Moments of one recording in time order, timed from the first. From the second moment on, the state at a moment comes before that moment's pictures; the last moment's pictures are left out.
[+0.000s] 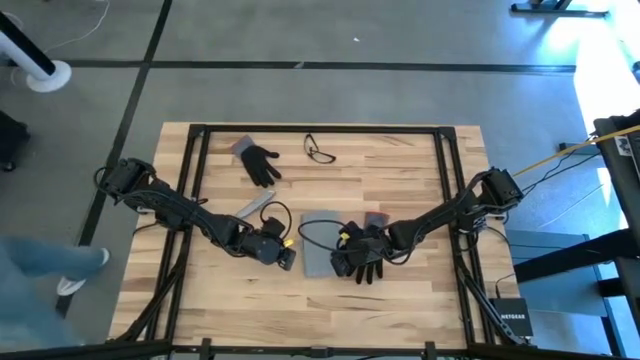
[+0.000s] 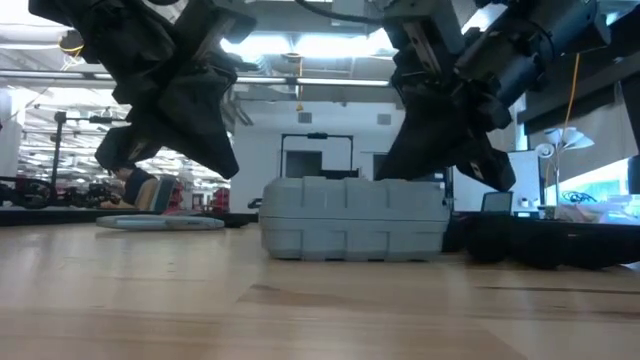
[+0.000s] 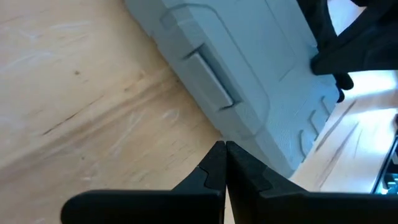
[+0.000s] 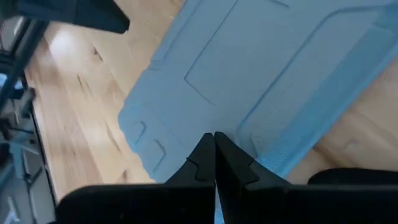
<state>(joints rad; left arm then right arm) -0.39 1.57 0.80 -0.13 -0.34 -1.34 0.36 1.75 0.89 0.02 0.24 1.19</state>
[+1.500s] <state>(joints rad) -0.33 1.56 0.80 -0.20 -0.43 -1.46 0.33 1.82 0.89 0.19 0.26 1.33</state>
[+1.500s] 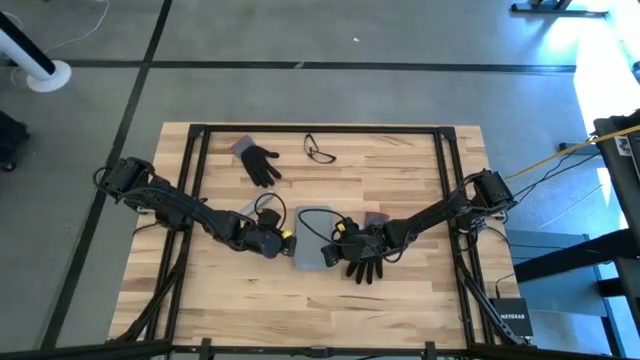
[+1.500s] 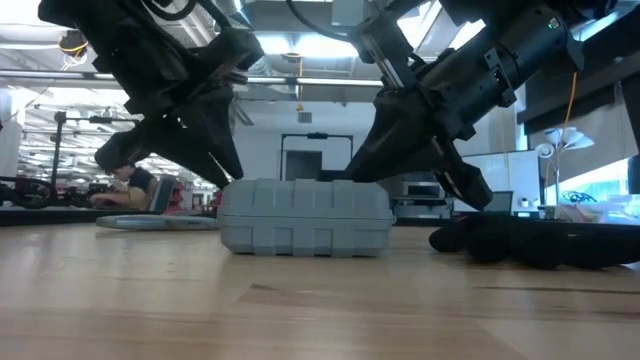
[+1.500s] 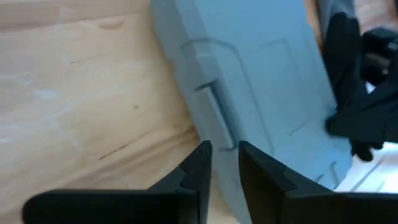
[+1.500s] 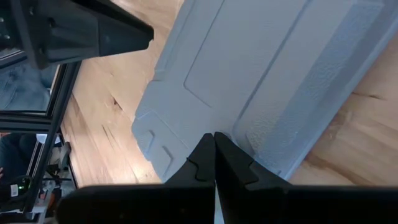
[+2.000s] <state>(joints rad) -0.32 1.61 0.80 -0.14 -0.41 -1.44 0.32 1.82 0.89 0.19 0.25 1.33</state>
